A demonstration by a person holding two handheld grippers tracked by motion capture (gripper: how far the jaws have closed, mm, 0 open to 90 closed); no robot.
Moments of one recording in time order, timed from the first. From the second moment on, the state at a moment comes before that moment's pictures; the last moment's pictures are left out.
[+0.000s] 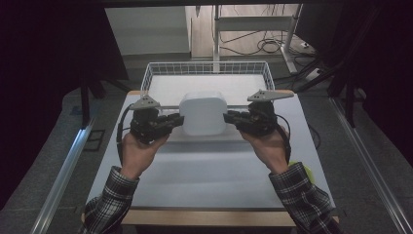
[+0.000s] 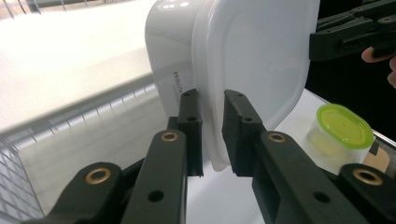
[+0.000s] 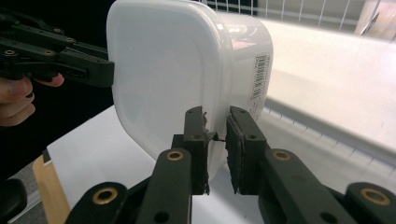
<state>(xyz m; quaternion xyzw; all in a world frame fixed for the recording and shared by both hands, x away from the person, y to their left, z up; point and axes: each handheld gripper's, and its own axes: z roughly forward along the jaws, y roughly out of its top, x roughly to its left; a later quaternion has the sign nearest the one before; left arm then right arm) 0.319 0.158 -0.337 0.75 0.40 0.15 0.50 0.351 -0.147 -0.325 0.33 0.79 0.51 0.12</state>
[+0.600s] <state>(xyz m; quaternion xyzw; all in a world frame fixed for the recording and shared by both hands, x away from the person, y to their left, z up) 0.364 0.164 -0.304 0.74 0.41 0.15 0.51 0.393 -0.137 -0.287 0.34 0.78 0.51 0.15</state>
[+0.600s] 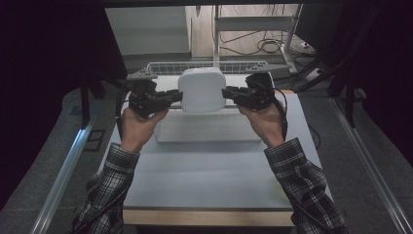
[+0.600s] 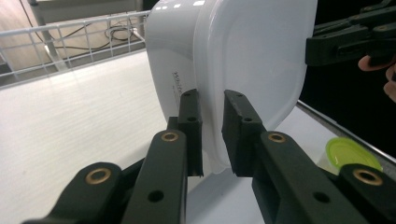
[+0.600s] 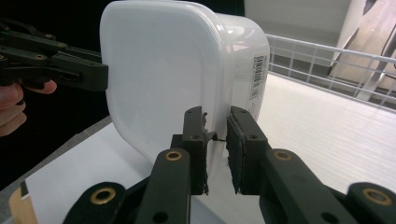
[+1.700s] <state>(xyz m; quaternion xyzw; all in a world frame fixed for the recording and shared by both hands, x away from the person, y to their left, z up) 0.405 0.148 -0.325 0.71 0.41 0.19 0.53 0.435 -0.128 -0.299 0.37 0.77 0.50 0.17</state>
